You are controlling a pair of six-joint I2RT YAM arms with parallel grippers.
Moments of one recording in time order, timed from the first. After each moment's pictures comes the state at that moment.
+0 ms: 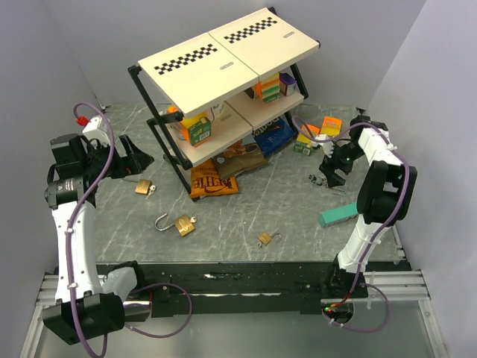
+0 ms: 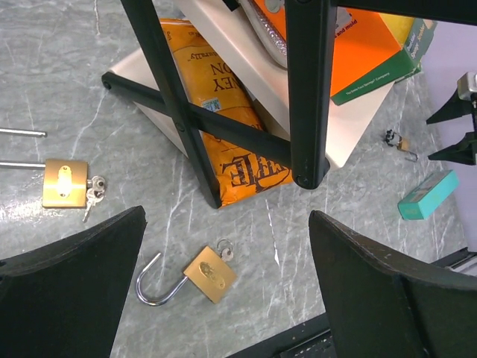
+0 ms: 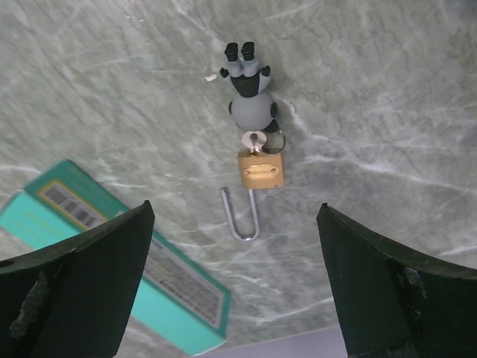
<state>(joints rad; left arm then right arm) 0.28 0.99 1.14 -0.68 0.65 -0.18 -0.20 1.91 1.56 -1.16 -0.40 -1.31</state>
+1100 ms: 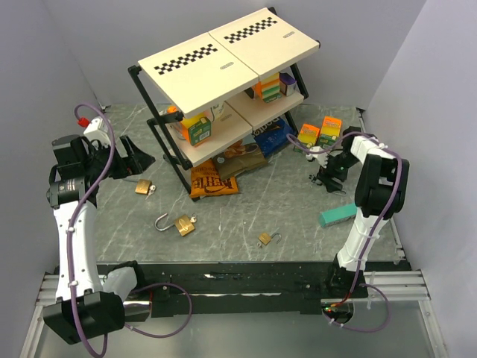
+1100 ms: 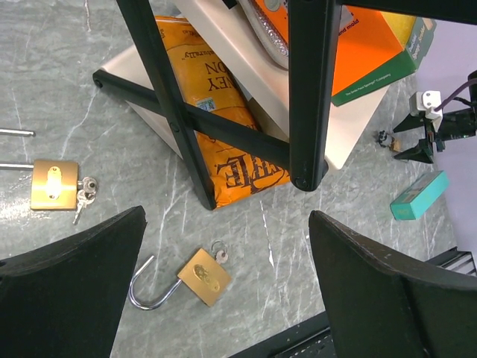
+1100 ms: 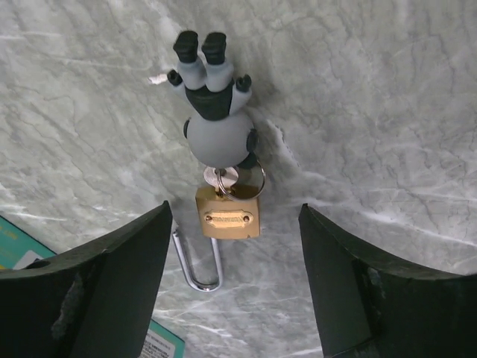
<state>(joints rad) 0.28 0.99 1.11 -0.65 0.68 -0.21 -0.19 2.00 1.43 -0.94 -0.33 -1.41</state>
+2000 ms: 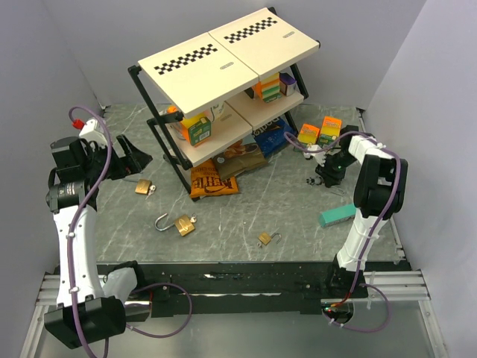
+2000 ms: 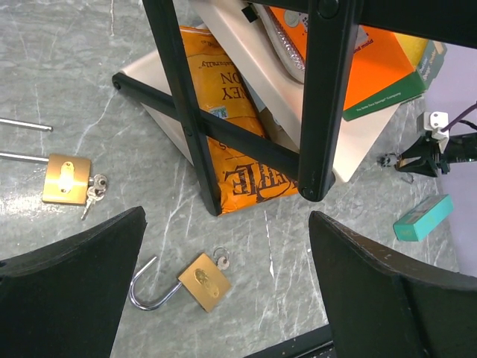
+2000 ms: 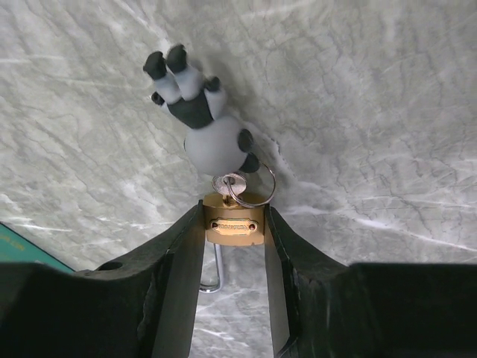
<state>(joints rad) 0.28 0.97 1.11 -0.64 0.61 -0.26 -0.16 1.99 1.43 -0.93 -0.32 -1.36</state>
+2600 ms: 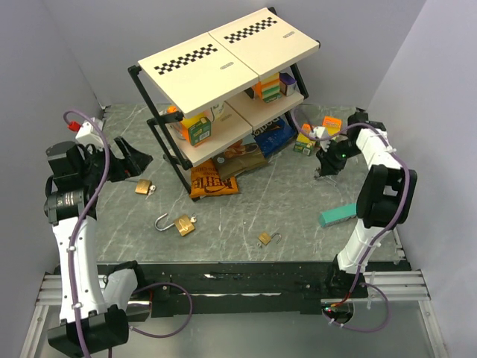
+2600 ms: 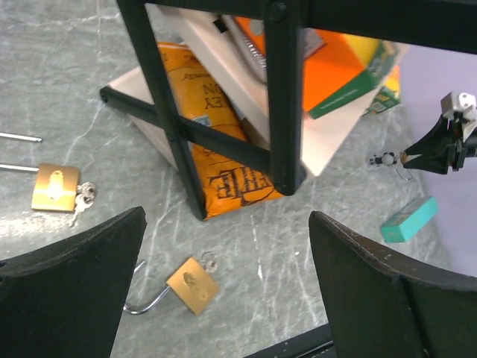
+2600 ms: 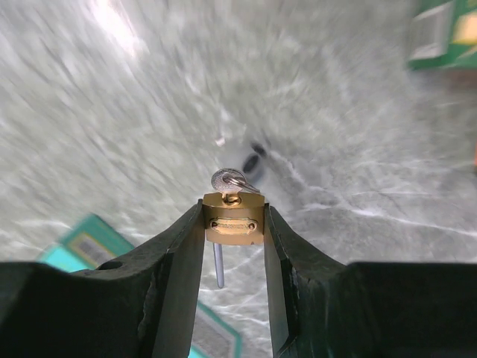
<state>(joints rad) 0.28 0.89 1.11 -0.64 0.62 -0.29 -0.16 1.87 1.51 -1.07 -0.52 -1.22</state>
